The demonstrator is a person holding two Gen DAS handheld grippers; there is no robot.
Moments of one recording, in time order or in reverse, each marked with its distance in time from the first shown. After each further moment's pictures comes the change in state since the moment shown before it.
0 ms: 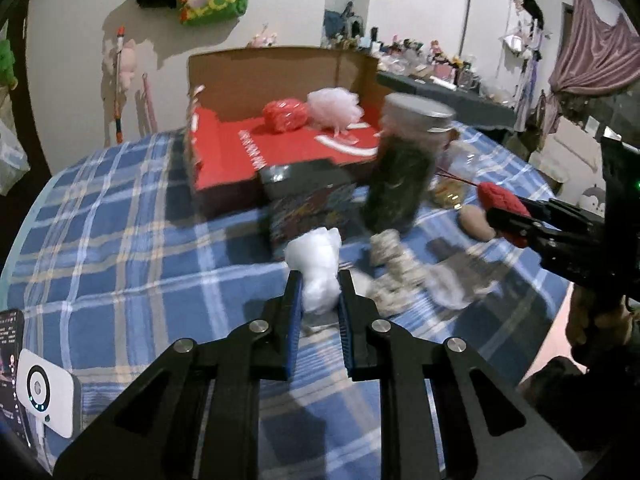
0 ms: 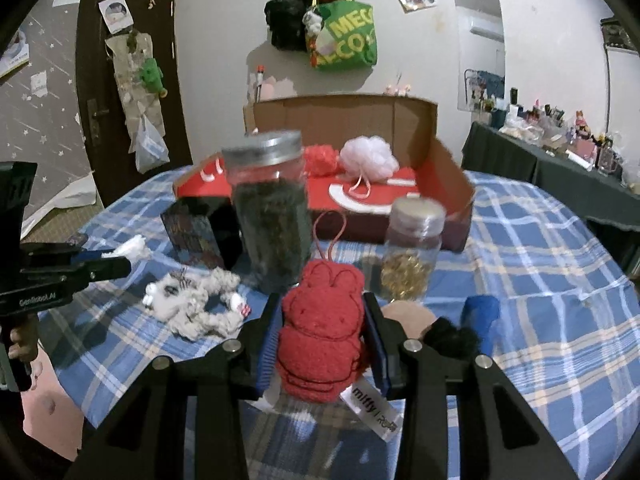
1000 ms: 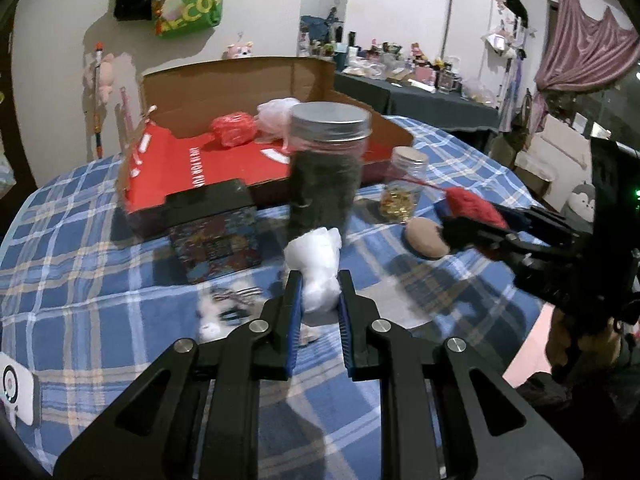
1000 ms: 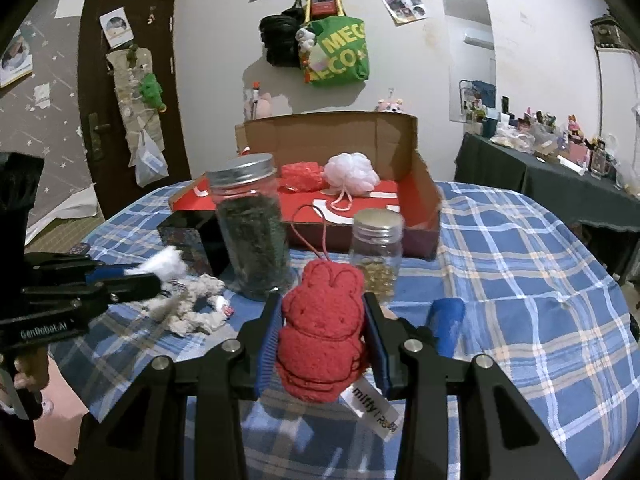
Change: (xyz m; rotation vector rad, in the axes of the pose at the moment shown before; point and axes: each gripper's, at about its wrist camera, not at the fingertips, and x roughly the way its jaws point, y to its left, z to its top) left arm 0.011 -0.057 0.009 0.014 -0.013 -0.023; right arm -0.027 -0.025 -0.002 0.005 -0.065 0.001
